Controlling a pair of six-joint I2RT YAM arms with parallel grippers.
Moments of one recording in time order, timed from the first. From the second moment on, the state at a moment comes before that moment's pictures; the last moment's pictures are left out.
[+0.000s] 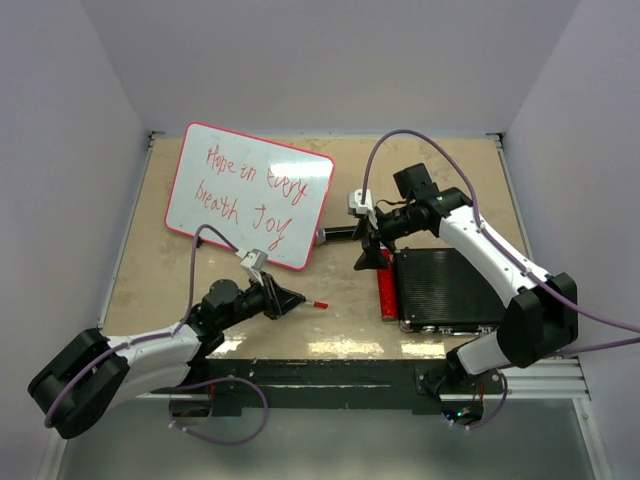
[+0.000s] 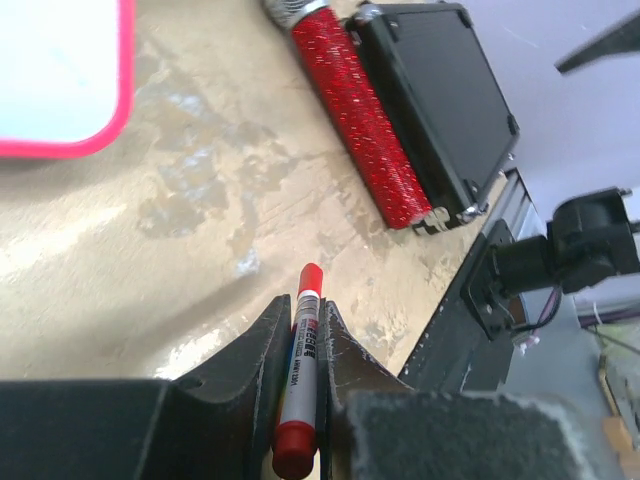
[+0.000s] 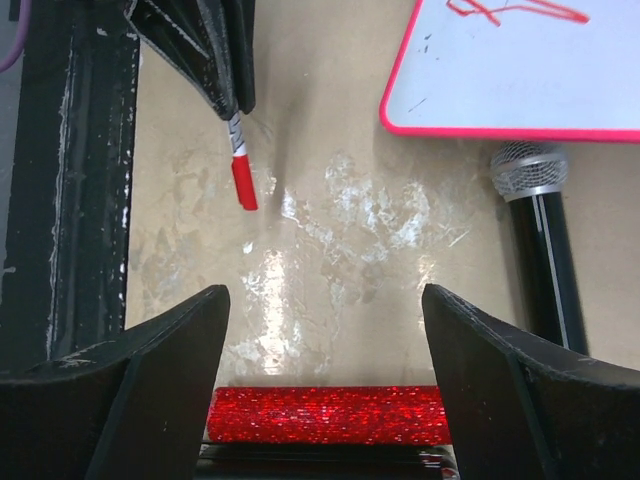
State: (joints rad) left arm -0.71 1.00 0.05 0.74 0.27 -0.72; right arm 0.43 1.46 1.25 -0.85 -0.88 -0.85
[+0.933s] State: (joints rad) left arm -0.68 0.63 0.55 -0.16 -0.21 -0.69; right arm 0.23 1.24 1.12 -0.52 -0.70 -0.45
